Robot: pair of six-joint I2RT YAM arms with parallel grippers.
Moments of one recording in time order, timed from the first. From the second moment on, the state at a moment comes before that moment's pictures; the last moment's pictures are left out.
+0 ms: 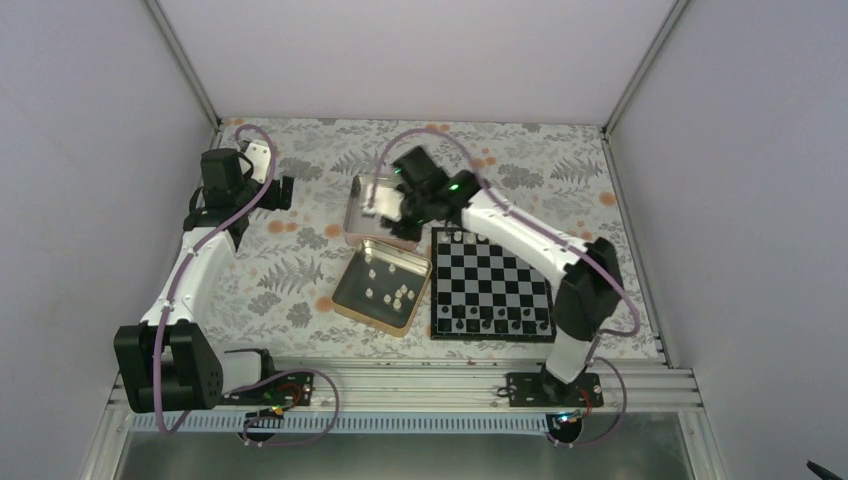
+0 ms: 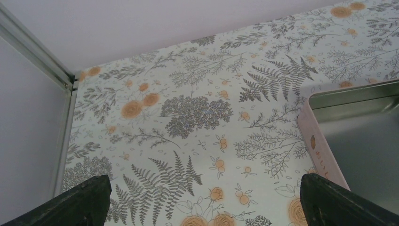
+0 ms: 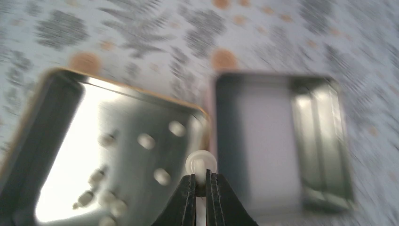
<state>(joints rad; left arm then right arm) 0.06 1.24 0.95 -0.26 0.15 0.23 0.86 1.81 1.62 -0.76 -0.23 -0.64</state>
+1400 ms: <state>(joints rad) 0.06 1.24 0.95 -0.27 0.19 0.23 -0.02 1.65 1.11 -0.69 -0.28 -0.79</state>
